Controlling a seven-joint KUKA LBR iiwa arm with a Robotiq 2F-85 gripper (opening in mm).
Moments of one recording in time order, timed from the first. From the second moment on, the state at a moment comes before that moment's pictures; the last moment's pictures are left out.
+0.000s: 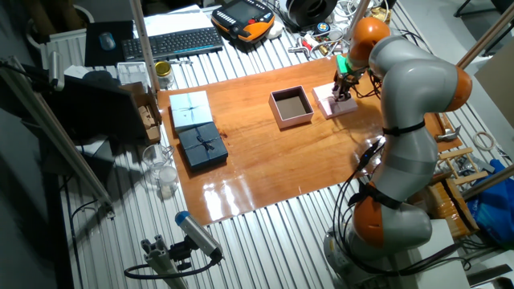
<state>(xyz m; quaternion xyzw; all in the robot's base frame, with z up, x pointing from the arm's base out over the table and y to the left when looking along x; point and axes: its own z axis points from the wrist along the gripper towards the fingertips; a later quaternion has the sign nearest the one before) 0.615 -0.212 0.063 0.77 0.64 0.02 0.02</state>
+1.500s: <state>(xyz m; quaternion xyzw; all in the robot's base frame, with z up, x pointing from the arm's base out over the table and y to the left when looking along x) 0.615 -0.212 0.057 0.76 0.64 0.03 0.01</state>
